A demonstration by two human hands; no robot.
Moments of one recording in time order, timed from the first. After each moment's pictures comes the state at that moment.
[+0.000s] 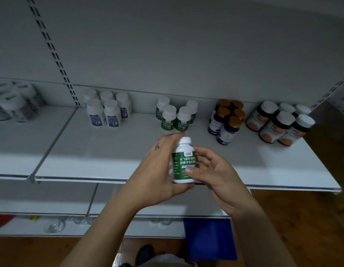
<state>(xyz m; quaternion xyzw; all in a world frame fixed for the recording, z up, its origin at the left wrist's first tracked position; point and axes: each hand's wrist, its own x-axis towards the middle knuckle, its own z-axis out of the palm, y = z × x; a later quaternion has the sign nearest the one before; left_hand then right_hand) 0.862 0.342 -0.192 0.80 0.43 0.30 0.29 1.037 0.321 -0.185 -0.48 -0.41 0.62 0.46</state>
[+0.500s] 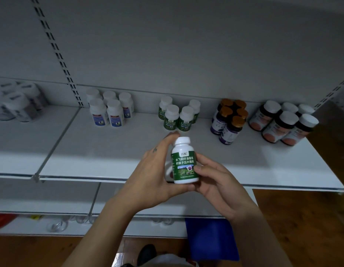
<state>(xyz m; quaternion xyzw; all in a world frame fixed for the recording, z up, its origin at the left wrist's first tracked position) 0.850 0.335 -0.196 0.78 0.46 0.30 0.31 1.033 0.317 -0.193 -0.40 -0.34 0.73 0.44</state>
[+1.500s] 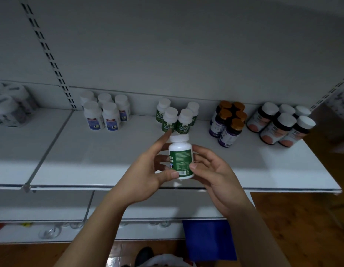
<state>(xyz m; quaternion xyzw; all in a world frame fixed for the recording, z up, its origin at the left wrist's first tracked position) 0.840 0.367 -0.208 0.65 0.41 0.35 0.53 1.026 0.335 -0.198 -0.49 -0.41 0.60 0.49</state>
